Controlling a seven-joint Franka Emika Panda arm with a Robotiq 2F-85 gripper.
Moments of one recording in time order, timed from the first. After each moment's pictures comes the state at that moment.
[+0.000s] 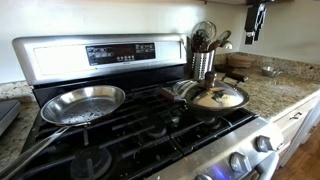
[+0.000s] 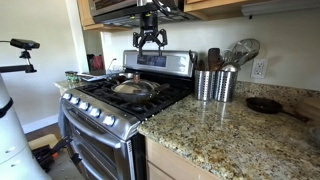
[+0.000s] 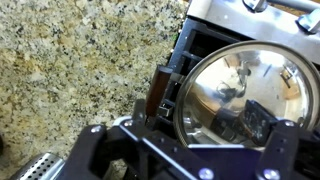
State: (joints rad) arm 0.03 -0.18 -0.01 -2.13 -0.09 1.91 -0.32
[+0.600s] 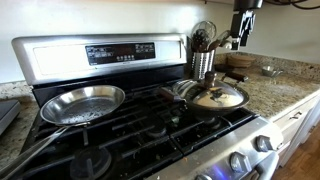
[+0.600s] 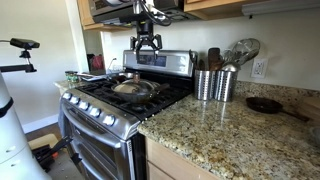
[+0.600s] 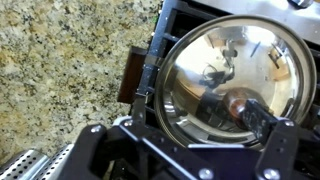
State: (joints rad) arm 0.04 -0.13 0.05 -2.14 -0.05 1.98 -0.22
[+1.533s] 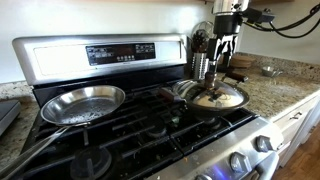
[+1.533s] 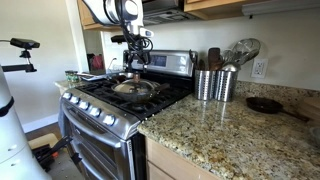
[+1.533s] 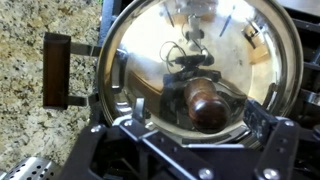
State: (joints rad) arm 0.09 -0.04 0.13 -2.21 -0.01 2.18 -0.02
